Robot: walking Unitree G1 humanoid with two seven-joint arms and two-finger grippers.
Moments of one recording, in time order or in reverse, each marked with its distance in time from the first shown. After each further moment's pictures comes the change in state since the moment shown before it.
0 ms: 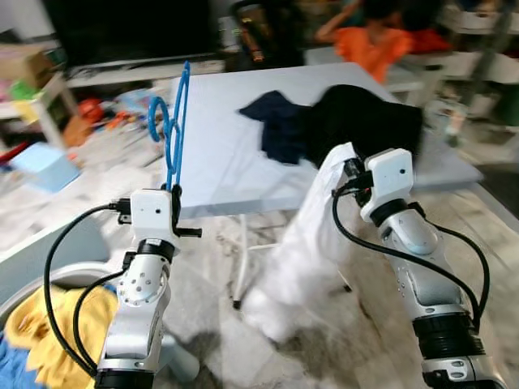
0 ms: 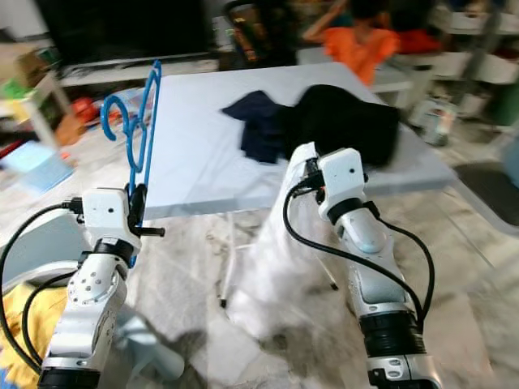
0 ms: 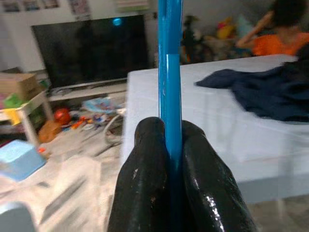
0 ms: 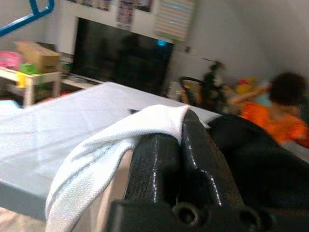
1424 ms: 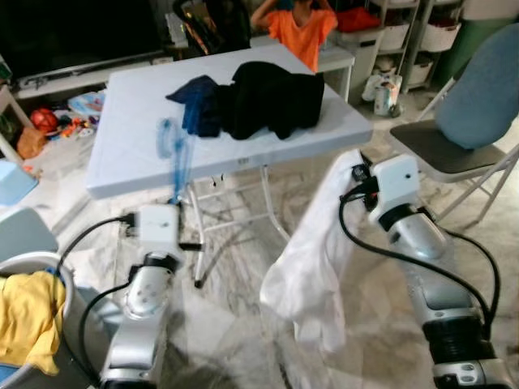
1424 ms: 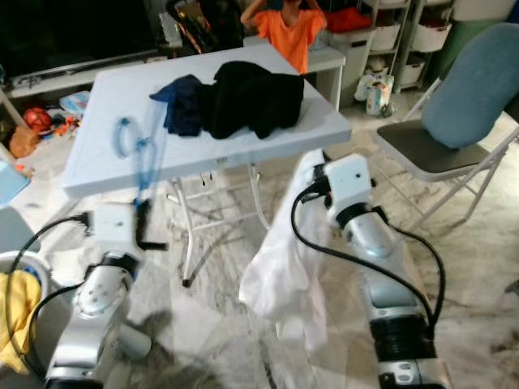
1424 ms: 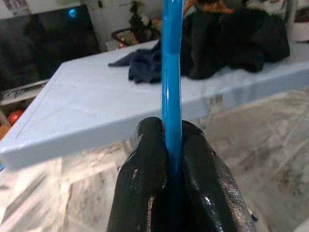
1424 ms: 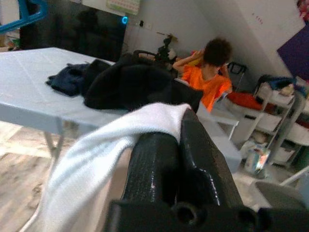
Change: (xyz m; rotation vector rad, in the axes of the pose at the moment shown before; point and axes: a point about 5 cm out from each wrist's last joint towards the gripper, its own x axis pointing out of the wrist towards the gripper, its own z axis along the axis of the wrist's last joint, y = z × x) left arm -0.009 -0.006 -0.018 0.032 0.067 -0.022; right arm -0.010 -0.009 -0.011 -0.042 0.054 -0.013
